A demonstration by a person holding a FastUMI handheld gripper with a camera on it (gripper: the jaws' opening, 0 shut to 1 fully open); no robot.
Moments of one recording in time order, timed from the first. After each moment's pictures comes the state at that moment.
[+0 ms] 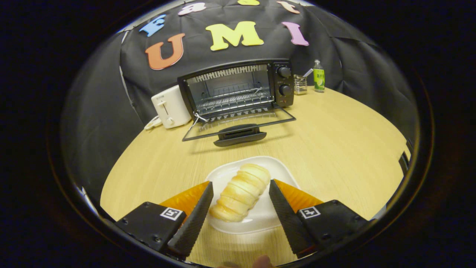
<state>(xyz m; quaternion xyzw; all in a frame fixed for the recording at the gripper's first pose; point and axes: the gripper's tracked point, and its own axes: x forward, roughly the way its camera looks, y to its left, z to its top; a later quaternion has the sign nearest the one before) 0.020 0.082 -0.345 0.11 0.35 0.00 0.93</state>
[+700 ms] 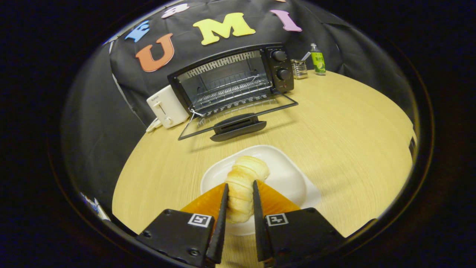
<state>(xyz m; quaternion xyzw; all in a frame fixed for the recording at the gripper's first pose) 0.024 0.083 -0.355 0.18 0.38 0.04 0.91</state>
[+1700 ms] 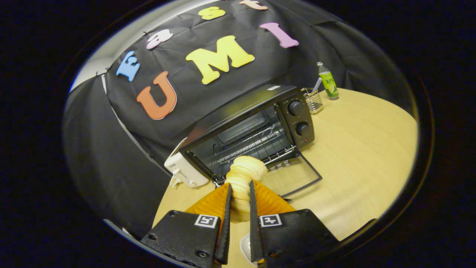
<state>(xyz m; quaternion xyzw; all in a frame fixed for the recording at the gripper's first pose) 0.170 0.076 -0.240 0.30 0.27 0.05 0.92</state>
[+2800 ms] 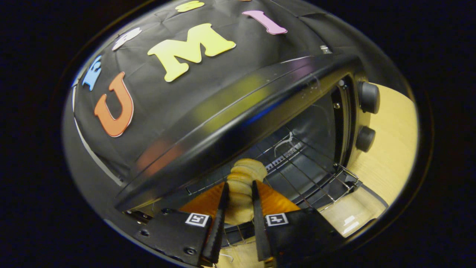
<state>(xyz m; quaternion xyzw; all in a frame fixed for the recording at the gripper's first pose) 0.351 0.099 -0.302 0.31 0.26 -0.04 0.91</state>
